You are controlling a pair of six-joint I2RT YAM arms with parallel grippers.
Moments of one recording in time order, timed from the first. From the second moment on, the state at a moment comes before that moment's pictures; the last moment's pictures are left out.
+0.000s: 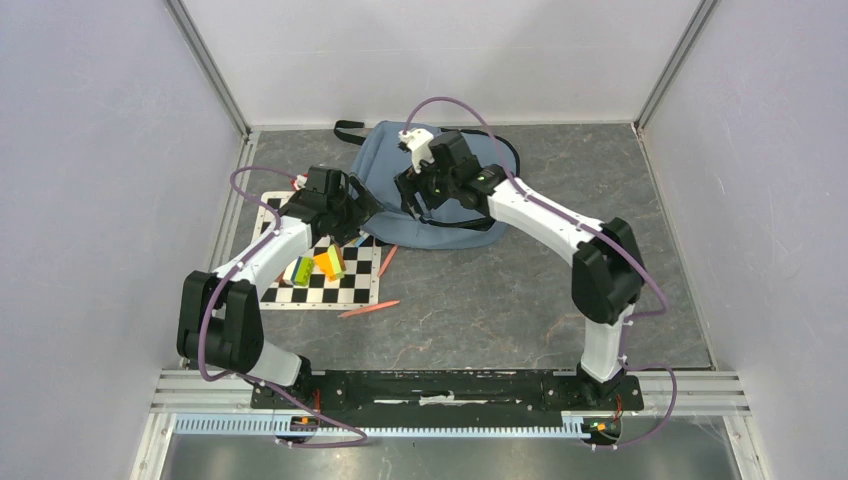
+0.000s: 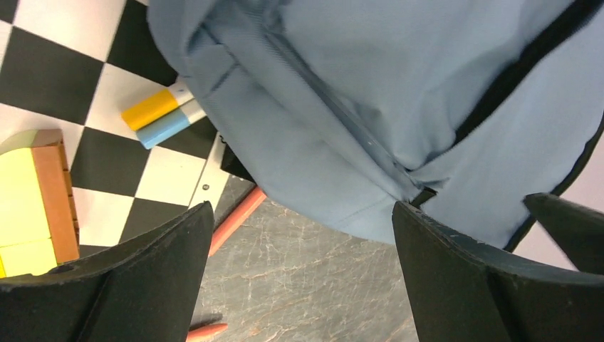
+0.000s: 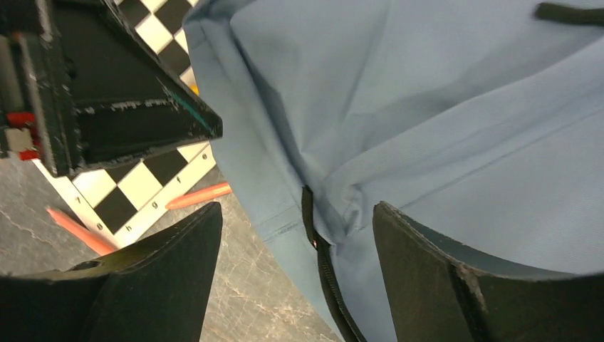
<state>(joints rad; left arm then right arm) -0.27 1.47 1.01 -0.36 0.08 -0.90 0.68 1.85 1.57 -0.31 -0.15 -0.01</state>
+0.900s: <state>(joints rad) -0.21 1.60 0.94 -0.20 0.16 -1.01 0.74 2.07 1.77 -0.53 -0.01 -0.09</state>
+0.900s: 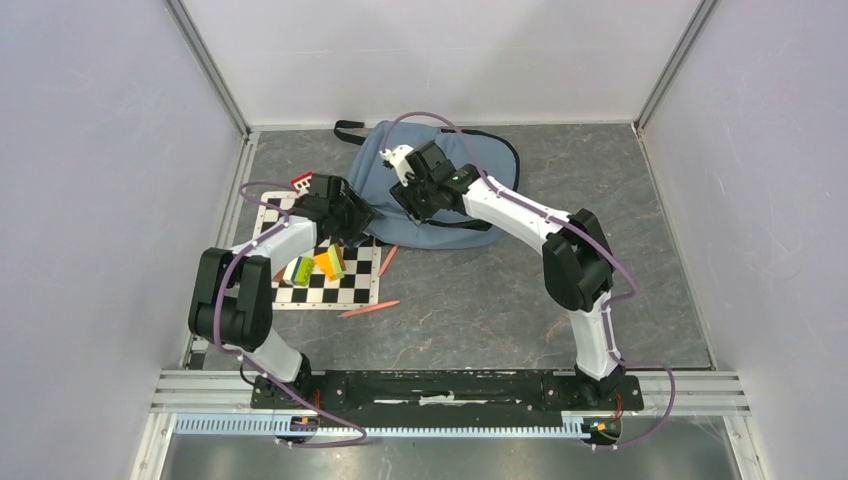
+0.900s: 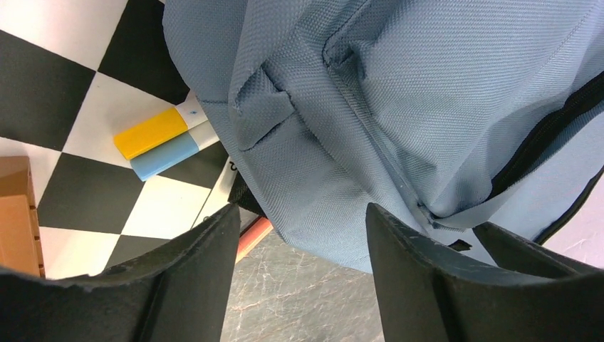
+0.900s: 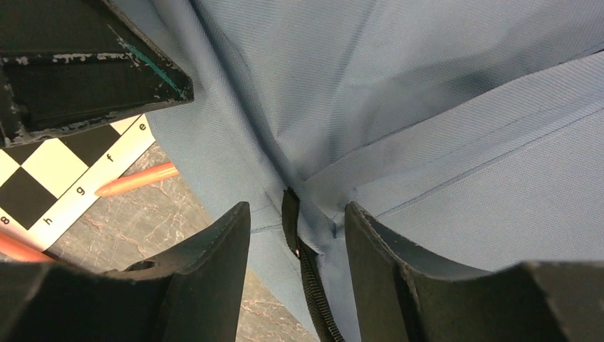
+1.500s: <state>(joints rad) -0.21 1.60 0.93 -0.18 0.17 -1.01 0.78 2.08 1.77 -0.55 0.05 -0.10</state>
